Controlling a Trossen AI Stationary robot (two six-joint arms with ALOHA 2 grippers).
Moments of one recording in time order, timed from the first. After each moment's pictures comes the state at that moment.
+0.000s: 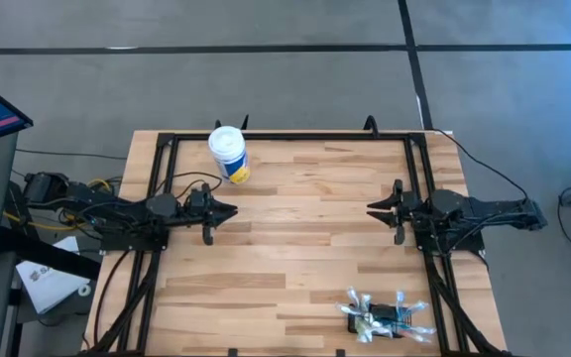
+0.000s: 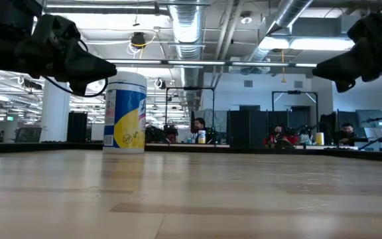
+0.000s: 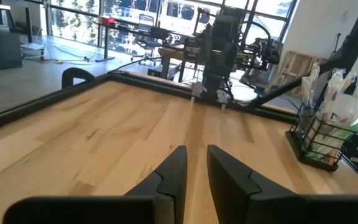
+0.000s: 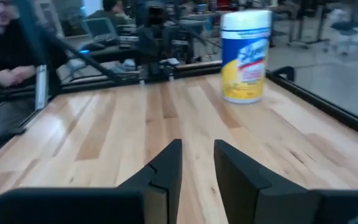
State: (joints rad) left arm -0.05 0.86 0.01 0.83 -0.23 -0.21; right arm 0.06 0.02 0.08 -0.18 0.19 0.12
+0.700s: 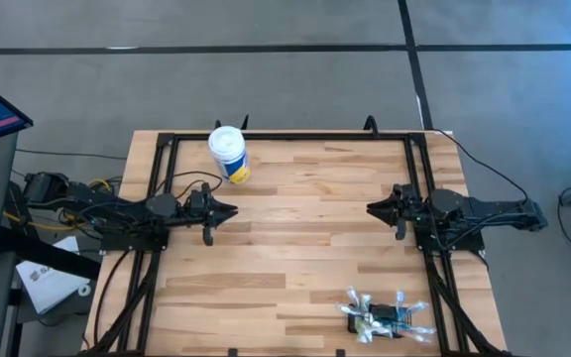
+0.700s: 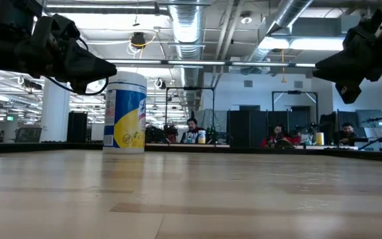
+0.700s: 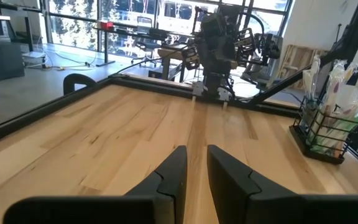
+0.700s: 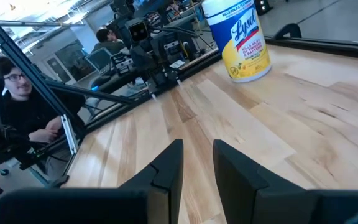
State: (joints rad) left arm -0.05 0.87 0.01 0.83 -0.23 -0.16; right arm 0.05 0.02 0.07 -0.18 0.18 0.50
